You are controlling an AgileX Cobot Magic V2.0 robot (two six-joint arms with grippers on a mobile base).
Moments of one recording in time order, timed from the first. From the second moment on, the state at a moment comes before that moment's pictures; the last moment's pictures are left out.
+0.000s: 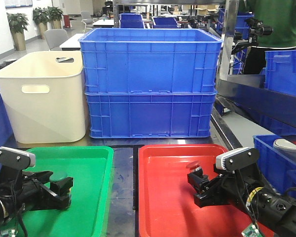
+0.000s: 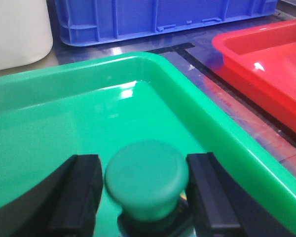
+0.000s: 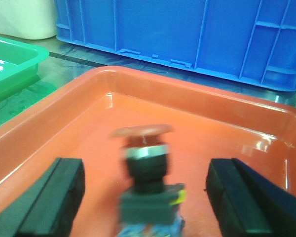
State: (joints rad) left arm -0.12 1.63 -0.80 0.67 -0.47 -0.59; right arm 0.16 1.72 -0.85 -0.52 -0.58 0.36
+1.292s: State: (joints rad) left arm -0.20 0.23 -0.44 0.49 0.41 -0.69; right arm 0.29 0.60 -0.47 -0.58 0.25 0.65
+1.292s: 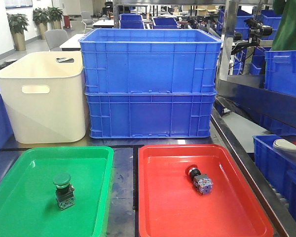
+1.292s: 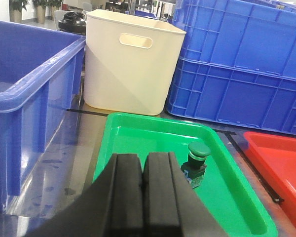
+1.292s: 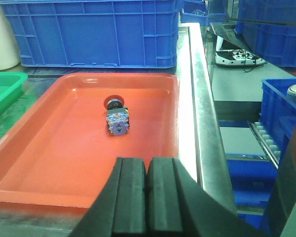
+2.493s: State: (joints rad) left arm -0.08 -0.01 0.03 -0.02 0.13 -0.01; right arm 0.29 0.60 -0.47 -0.57 0.26 0.65
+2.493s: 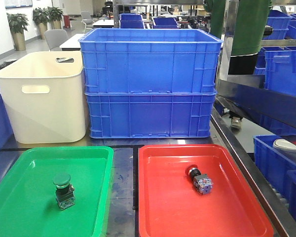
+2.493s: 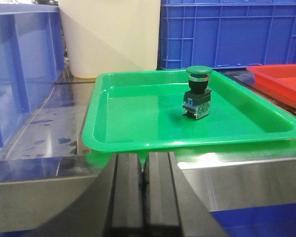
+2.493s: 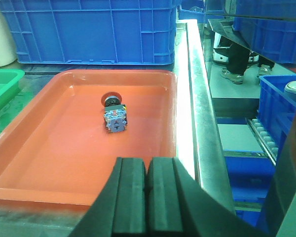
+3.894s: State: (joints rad) left arm -0.08 -0.01 0.03 -0.02 0.13 -0.01; right arm 0.03 -0.01 0.03 0.06 0.19 0.04
